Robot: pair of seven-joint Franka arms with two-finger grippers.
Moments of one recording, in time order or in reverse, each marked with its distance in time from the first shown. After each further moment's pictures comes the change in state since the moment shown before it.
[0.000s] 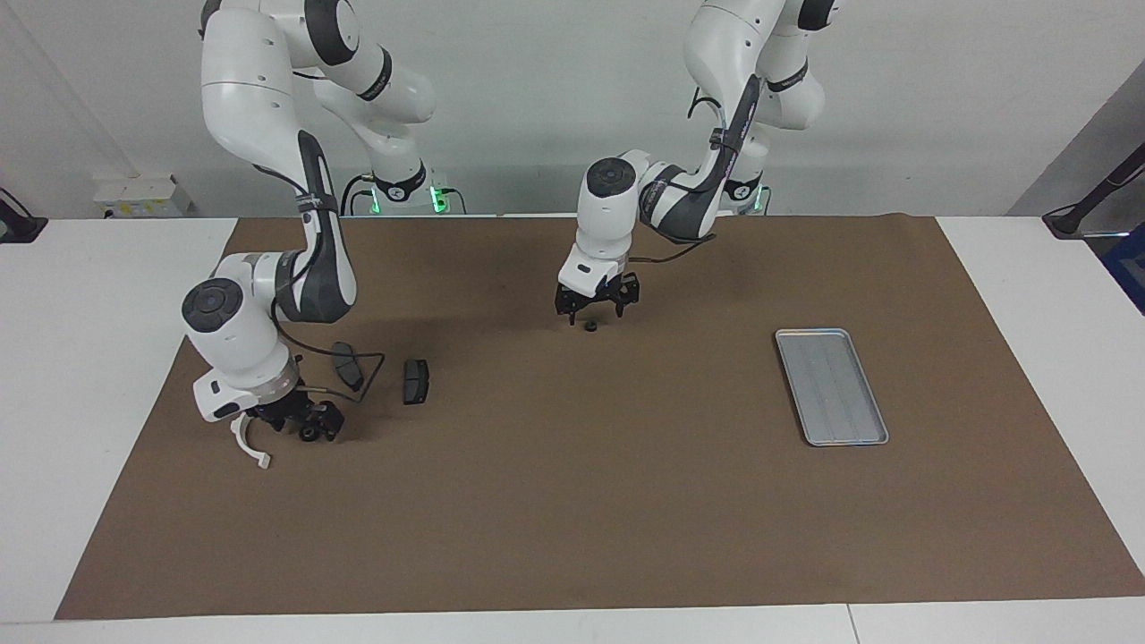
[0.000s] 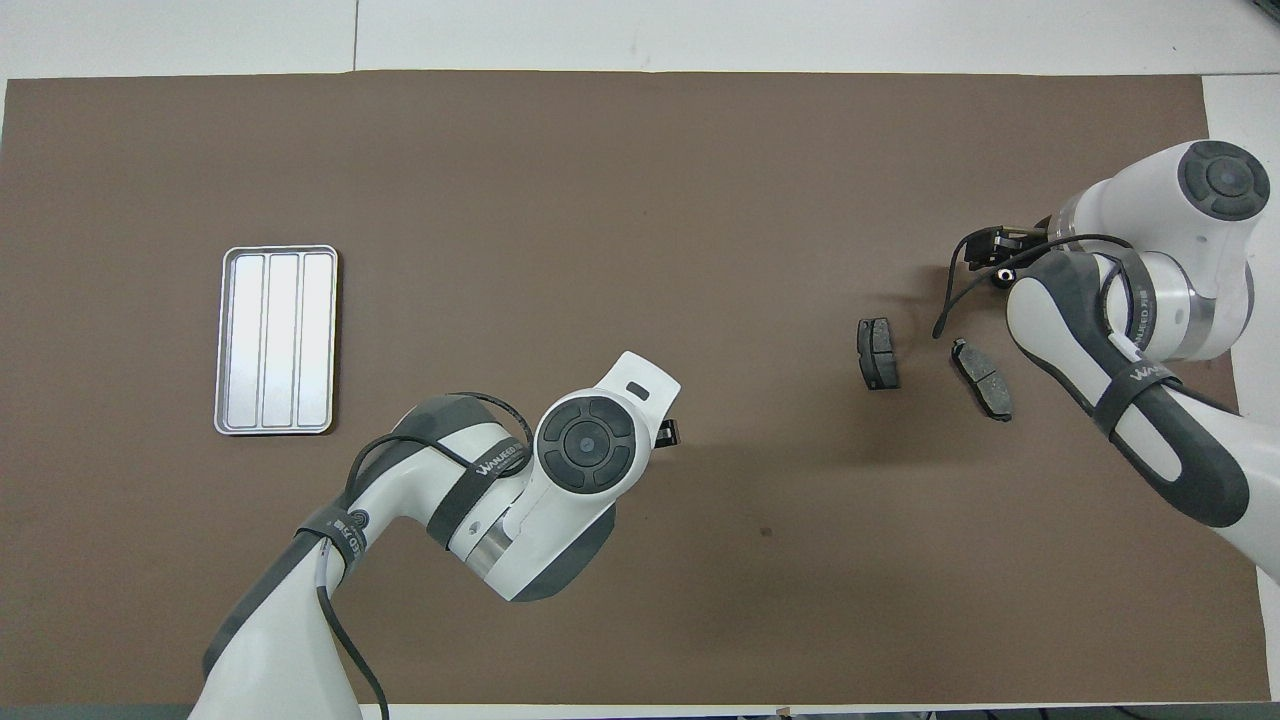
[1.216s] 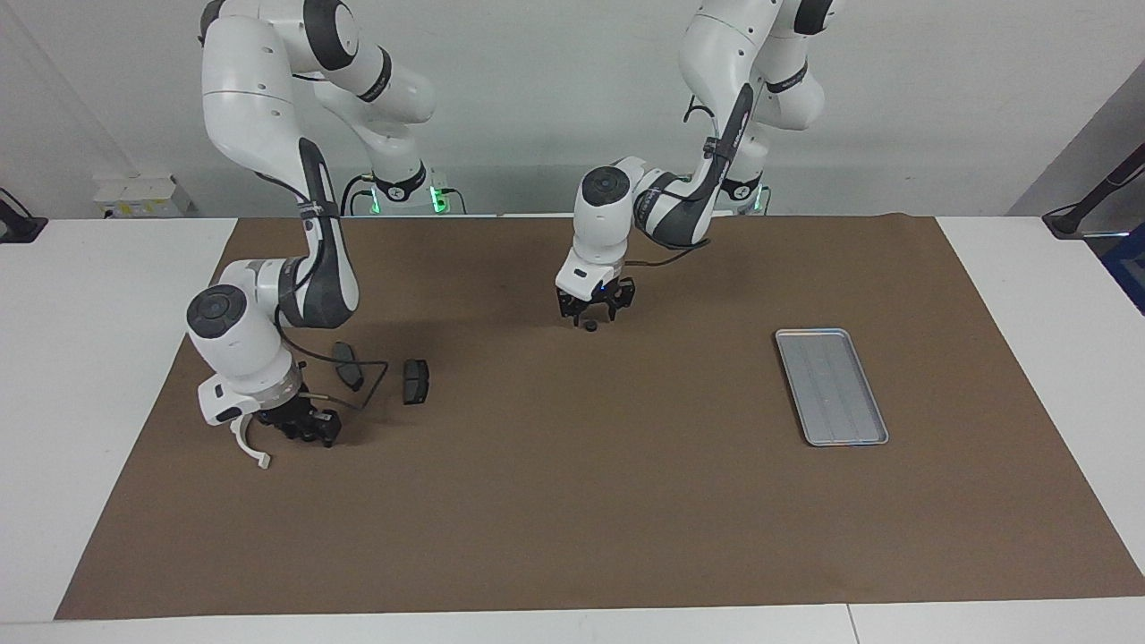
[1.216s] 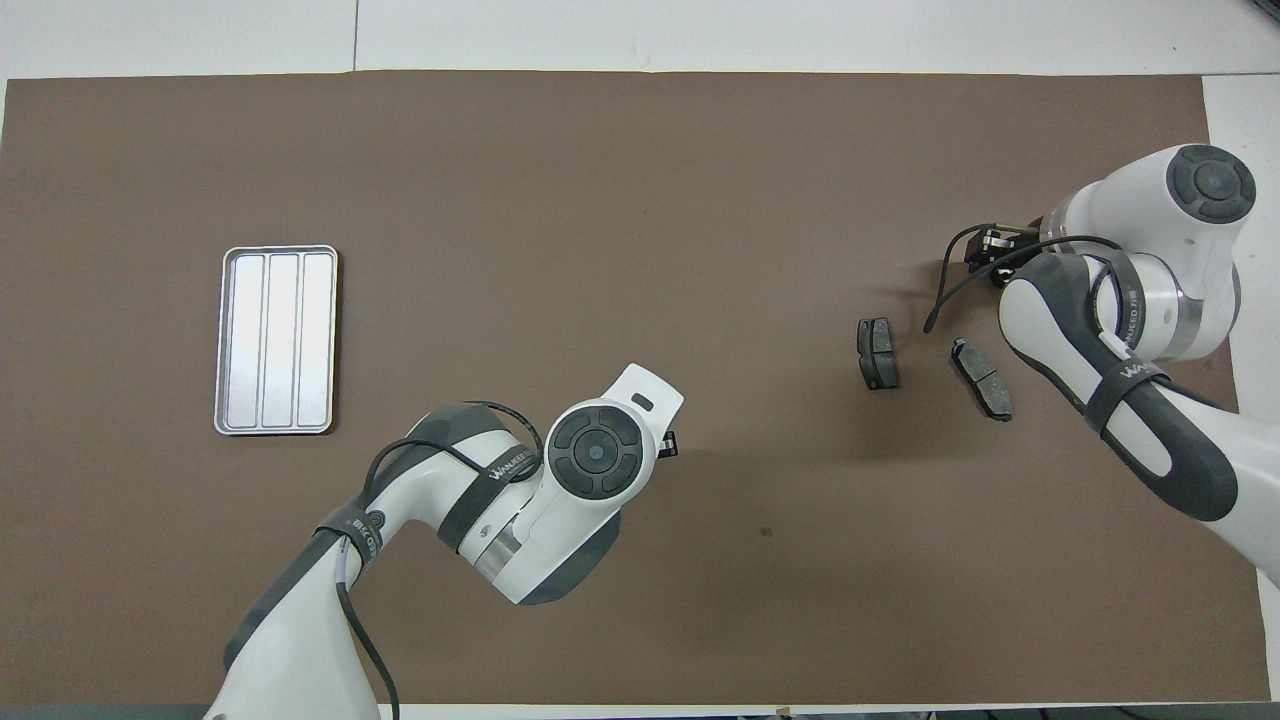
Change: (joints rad) left arm -0.013 0.021 0.001 -0.019 0.001 0.022 0.000; right arm 0.003 0.016 0.005 0.003 0.000 0.015 0.052
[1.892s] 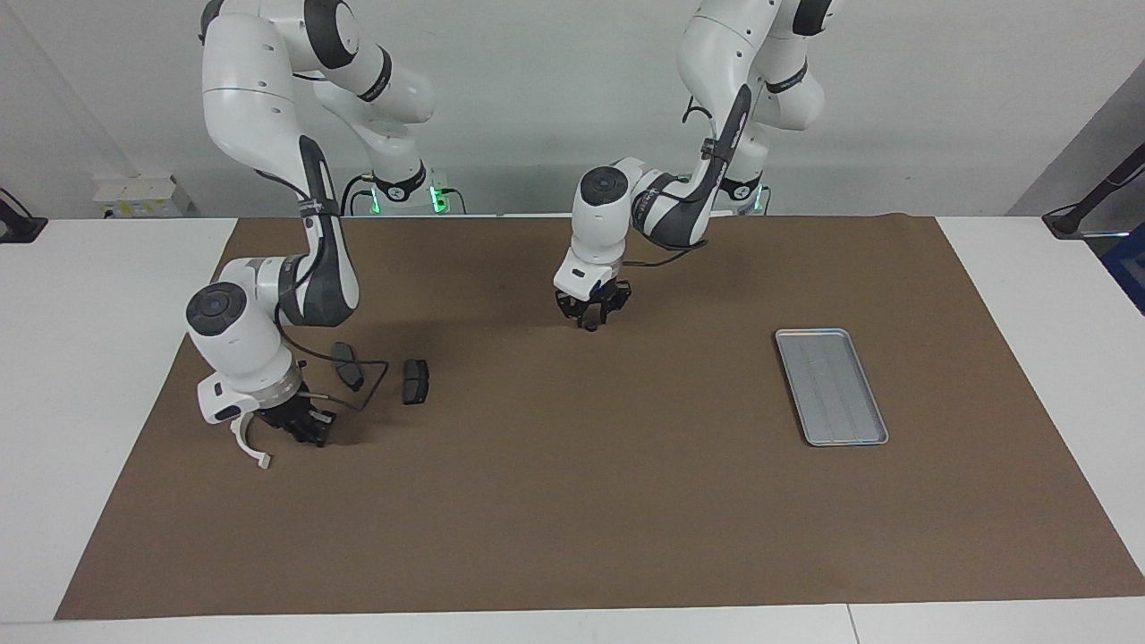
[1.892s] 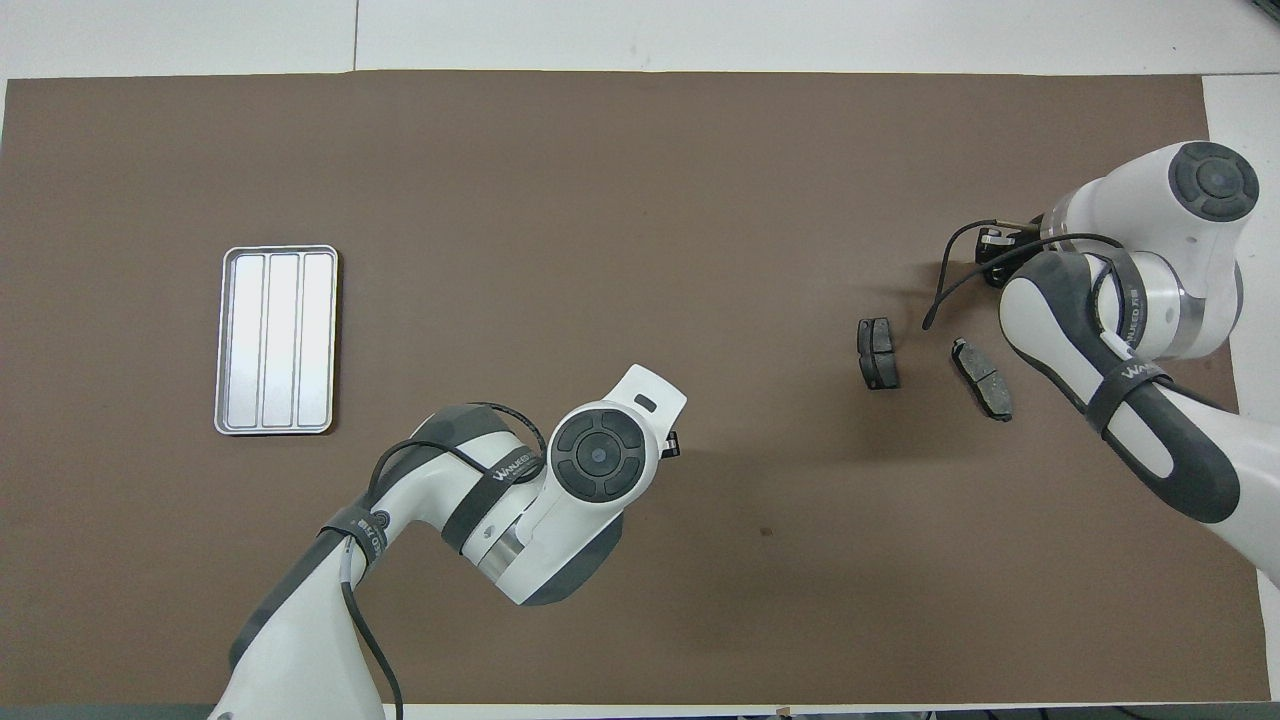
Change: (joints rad) left arm -0.004 0.011 0.001 -0.001 0.000 0.018 -0.010; right arm 0.001 -0.005 0.002 0.002 0.000 -0.003 0.013
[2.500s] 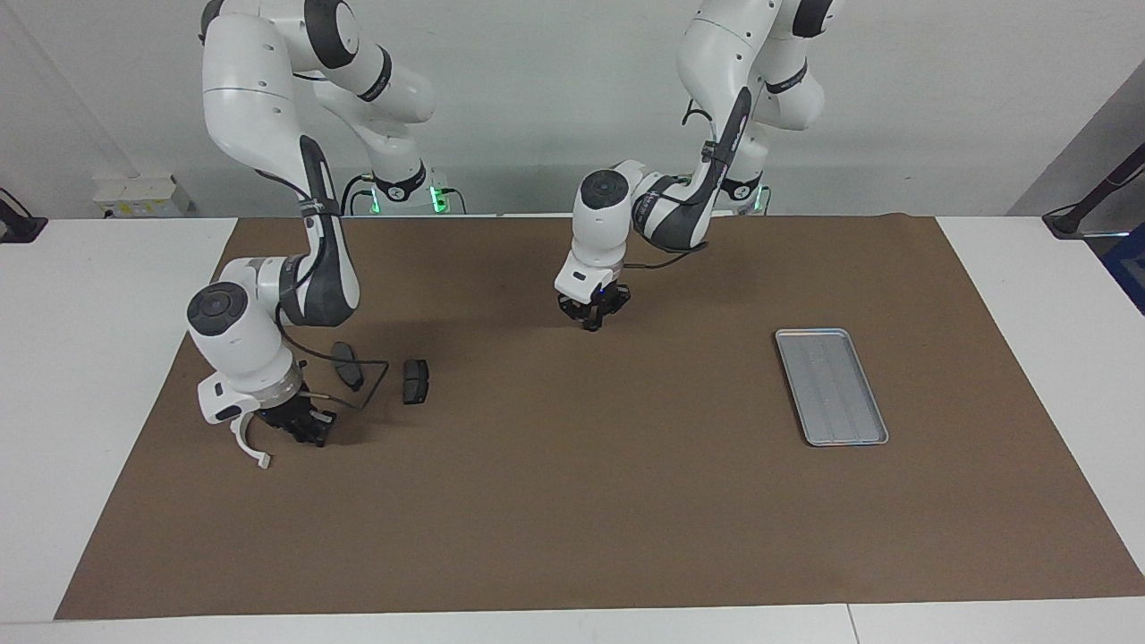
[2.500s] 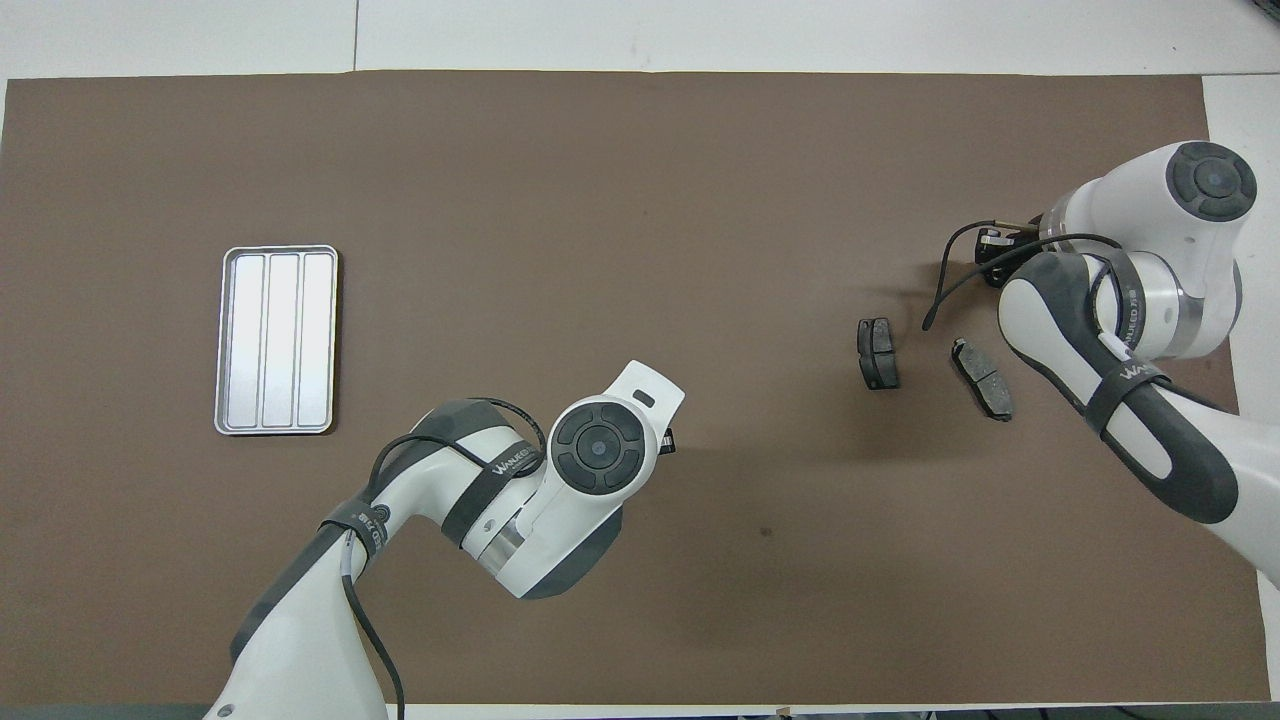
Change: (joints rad) left arm 0.000 0.004 0.009 0.023 0.006 -0.031 -0.001; right arm 0.001 0.000 0.002 0.001 -0.014 -0.001 0.000
